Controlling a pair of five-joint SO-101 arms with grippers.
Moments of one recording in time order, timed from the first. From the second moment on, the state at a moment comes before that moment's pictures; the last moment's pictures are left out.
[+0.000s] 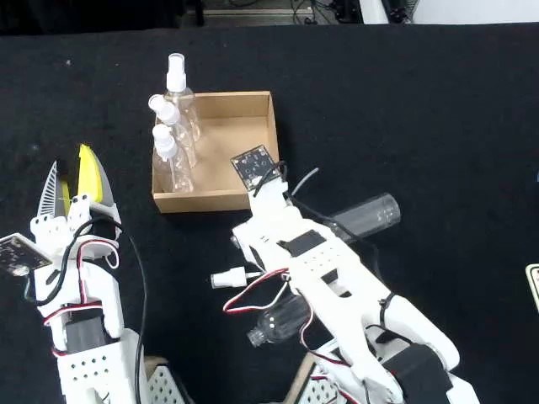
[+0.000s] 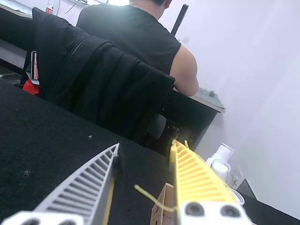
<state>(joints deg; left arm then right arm) -20.3 -102.0 96.1 7.1 21.6 -29.3 -23.4 63.9 24.2 -1.1</state>
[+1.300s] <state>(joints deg) -20.3 -102.0 96.1 7.1 21.6 -29.1 -23.4 64.7 22.3 -1.1</state>
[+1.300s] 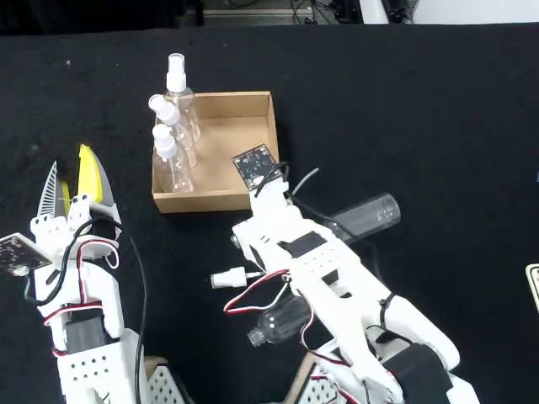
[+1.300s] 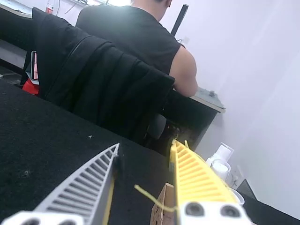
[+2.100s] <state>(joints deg) -20.3 -102.0 96.1 7.1 21.6 -35.3 -18.8 63.5 22.2 -1.2</state>
